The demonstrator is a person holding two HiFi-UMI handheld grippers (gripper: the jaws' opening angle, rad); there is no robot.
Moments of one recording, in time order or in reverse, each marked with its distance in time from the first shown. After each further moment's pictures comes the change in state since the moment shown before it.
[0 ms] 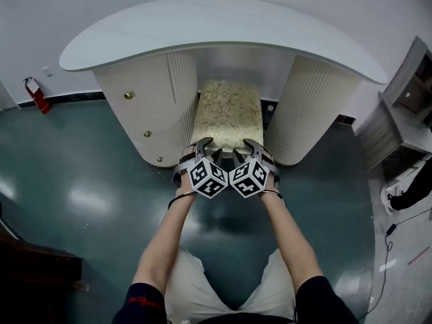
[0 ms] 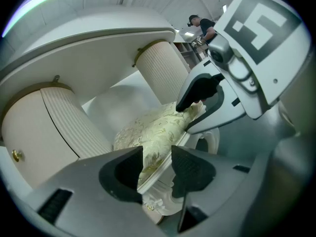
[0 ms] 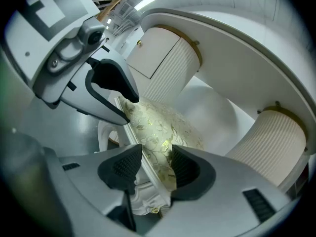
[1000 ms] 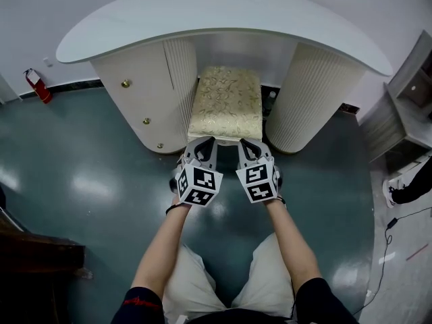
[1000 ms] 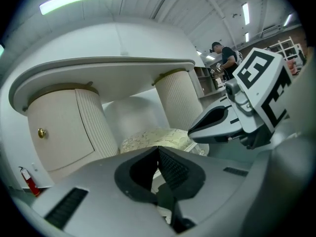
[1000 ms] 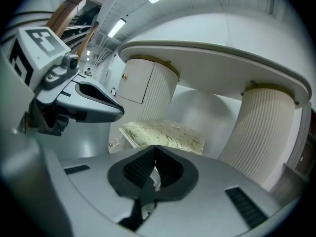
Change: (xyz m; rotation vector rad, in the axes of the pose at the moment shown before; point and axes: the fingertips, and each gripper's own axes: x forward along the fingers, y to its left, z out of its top) left arm -0.078 0.005 0.033 -0.281 -0.158 0.046; right arm -0.069 -0.006 0.018 0.318 -0.167 0.038
